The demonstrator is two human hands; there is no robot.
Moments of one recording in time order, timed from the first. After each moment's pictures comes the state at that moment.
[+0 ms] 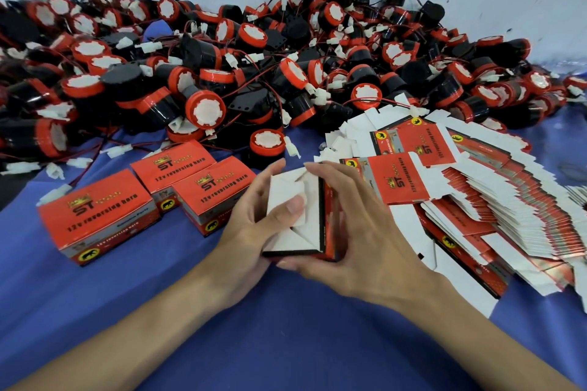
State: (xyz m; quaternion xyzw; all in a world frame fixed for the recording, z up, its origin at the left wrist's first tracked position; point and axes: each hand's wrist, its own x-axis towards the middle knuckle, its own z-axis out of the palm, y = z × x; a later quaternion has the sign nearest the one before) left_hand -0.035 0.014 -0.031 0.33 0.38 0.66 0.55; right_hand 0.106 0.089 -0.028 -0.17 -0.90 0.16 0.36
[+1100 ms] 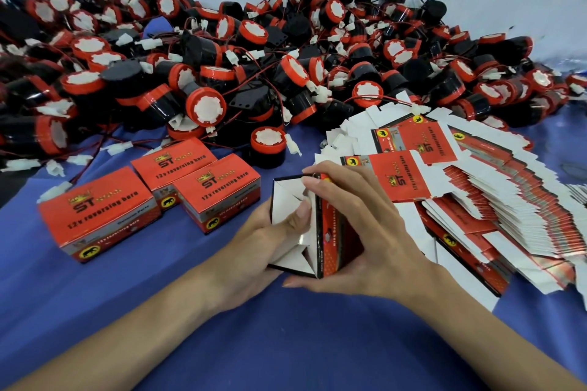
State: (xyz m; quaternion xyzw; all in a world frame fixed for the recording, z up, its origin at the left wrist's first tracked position) left_hand -0.032 0.012 -0.031 0.38 0.35 0.58 0.63; right_hand 0.107 0.097 -0.028 -0.06 -0.91 0.11 0.40
